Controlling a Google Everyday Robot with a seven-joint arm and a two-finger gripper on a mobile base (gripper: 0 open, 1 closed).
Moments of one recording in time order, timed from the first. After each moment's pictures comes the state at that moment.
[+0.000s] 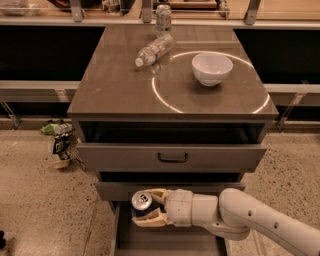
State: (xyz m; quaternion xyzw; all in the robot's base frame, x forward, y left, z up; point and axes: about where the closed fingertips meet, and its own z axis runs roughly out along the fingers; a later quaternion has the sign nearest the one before) arm 0.419 0.041 0.622 -0.50 0.59 0.37 0.51
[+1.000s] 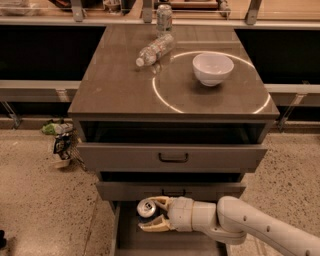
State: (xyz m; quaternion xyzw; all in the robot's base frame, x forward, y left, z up) arm 0.429 0.030 0.559 -0.51 0.60 0.35 0.51
